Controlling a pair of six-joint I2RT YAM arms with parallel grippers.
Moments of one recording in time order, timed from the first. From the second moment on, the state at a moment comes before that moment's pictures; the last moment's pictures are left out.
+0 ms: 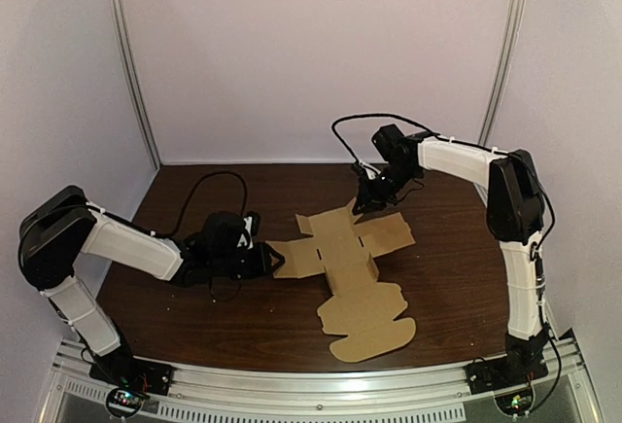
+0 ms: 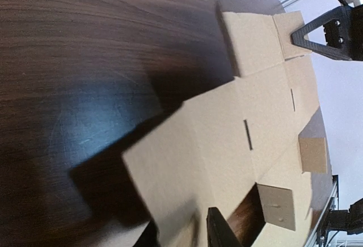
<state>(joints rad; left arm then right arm) -0.81 1.65 0.66 0.37 0.07 -0.95 0.47 2.21 1.90 -0.86 -0.59 0.24</state>
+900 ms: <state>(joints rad) -0.81 1.66 0.77 0.28 0.10 -0.72 0.45 2.05 2.06 -1.13 -0.72 -0.38</state>
